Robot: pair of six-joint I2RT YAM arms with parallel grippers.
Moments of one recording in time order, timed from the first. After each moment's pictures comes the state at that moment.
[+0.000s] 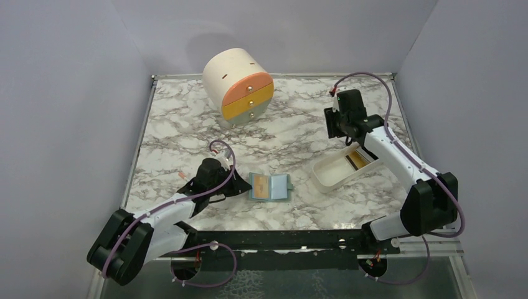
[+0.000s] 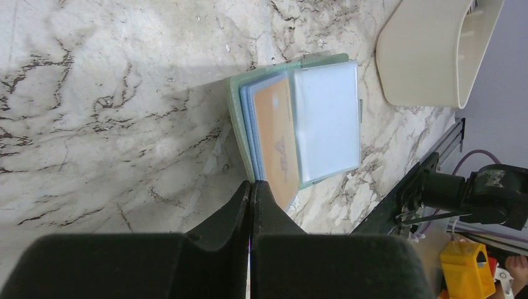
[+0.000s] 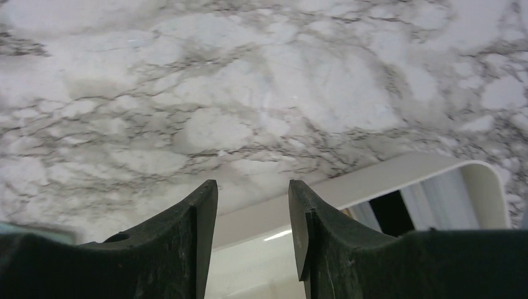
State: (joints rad) left arm -0.52 1.07 0.24 0.23 0.35 -0.78; right arm 0.36 1.44 1.15 -0.52 0.16 0.04
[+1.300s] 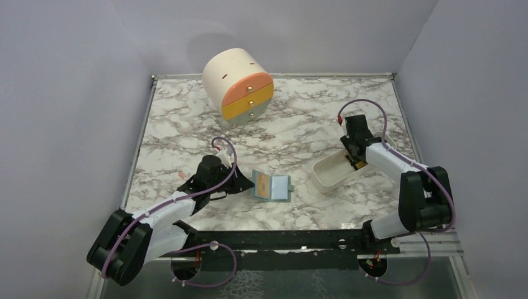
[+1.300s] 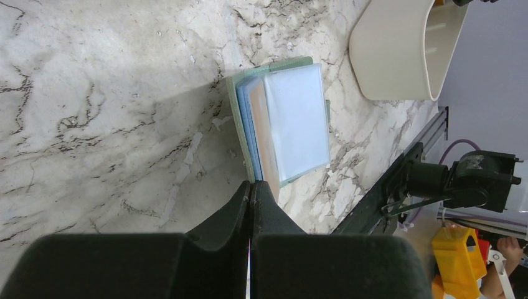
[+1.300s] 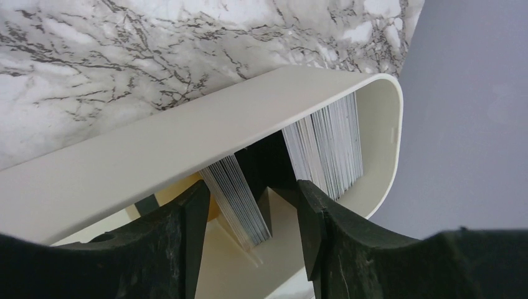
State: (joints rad) left arm -0.52 1.08 0.27 0.23 0.40 -0.76; right arm 0.19 1.46 0.82 -0.32 0.51 -0.41
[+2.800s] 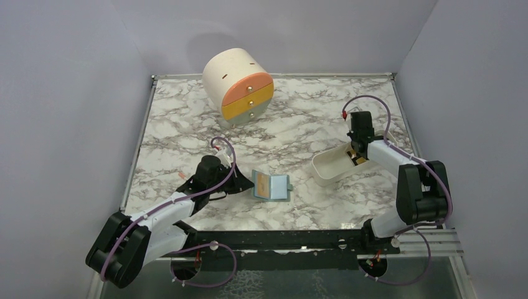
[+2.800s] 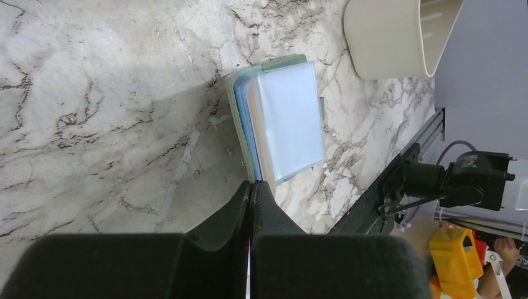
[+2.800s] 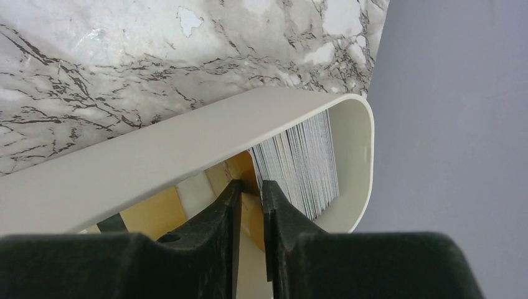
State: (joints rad) left arm -0.52 1.05 0.27 0.21 0.40 -0.77; right arm 0.12 1.53 0.82 -0.16 0.53 -0.48
